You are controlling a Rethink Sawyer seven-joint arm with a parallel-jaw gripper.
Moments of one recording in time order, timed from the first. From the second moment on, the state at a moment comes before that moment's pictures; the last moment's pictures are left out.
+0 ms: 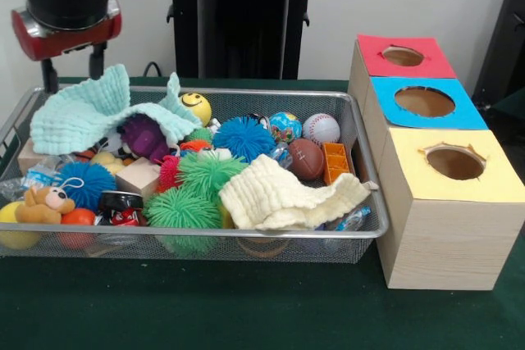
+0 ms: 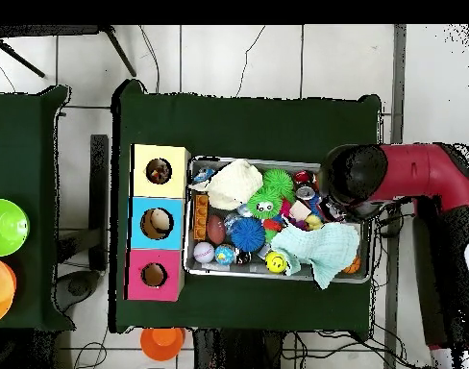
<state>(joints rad) -0.81 -0.63 0.62 1.34 -0.80 1.34 1.07</state>
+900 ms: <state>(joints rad) -0.87 -0.48 0.61 1.26 -0.82 1.34 0.99</state>
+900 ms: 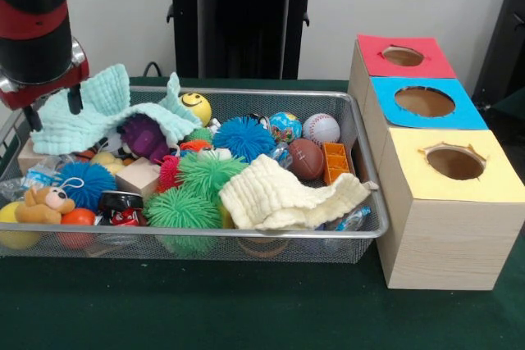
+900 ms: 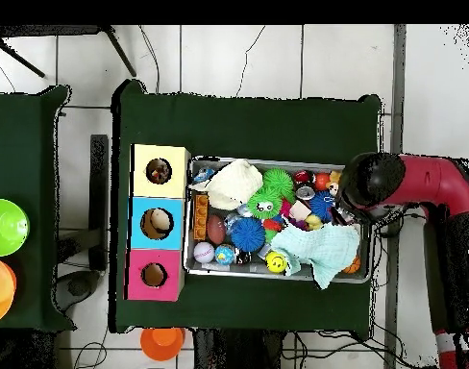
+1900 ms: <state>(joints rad) -0.86 -0.41 0.58 1.27 -0.86 1.34 0.99</state>
